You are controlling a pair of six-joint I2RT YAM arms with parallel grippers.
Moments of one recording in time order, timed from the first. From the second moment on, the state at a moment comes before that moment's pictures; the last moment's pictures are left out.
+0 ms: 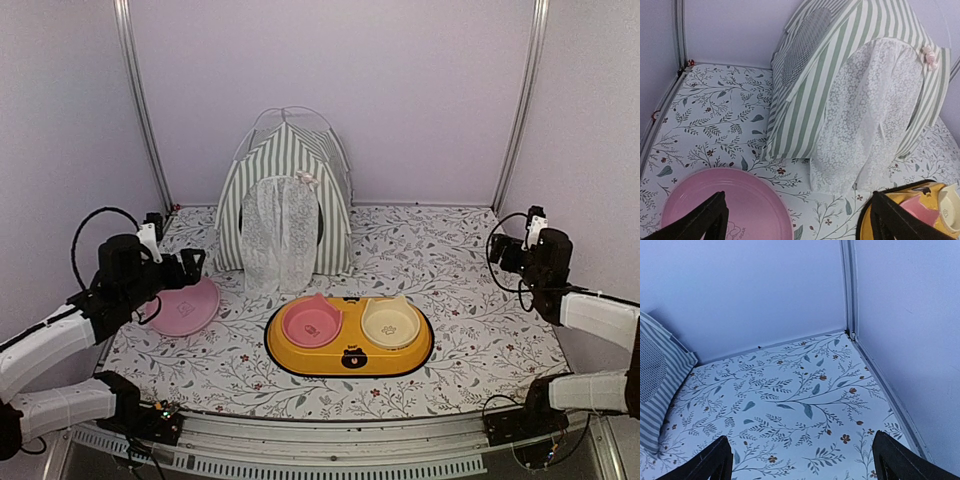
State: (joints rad) left arm -0.35 0.83 0.49 0.01 -0.12 -0.35; right arm 0.08 1.07 0.47 0.36 0.14 0.21
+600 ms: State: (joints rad) left arm -0.24 0.83 0.20 0.48 -0.39 -0.09; right arm 0.03 1.52 0.20 1.22 0.10 0.01
